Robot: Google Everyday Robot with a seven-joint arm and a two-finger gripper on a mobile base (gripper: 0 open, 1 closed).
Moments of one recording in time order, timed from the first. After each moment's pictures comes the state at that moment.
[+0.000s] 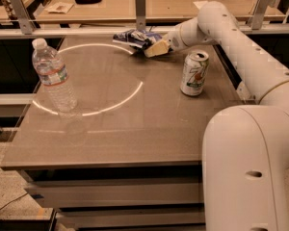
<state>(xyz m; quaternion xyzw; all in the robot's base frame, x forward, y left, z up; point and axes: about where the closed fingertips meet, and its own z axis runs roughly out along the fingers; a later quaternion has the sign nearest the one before) 0.864 -0.071 0.832 -0.40 0.78 0.15 0.45</state>
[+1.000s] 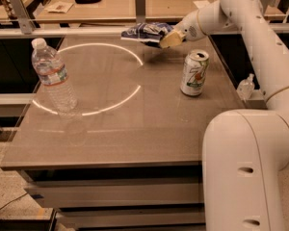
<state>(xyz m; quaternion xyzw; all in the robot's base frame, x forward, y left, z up) 0.827 -0.096 0.876 -0.47 0.75 0.19 0.43</state>
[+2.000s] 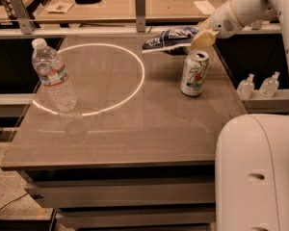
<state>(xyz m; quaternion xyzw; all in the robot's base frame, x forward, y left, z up) 0.739 -0.165 0.907 -0.53 0.75 0.19 0.34</state>
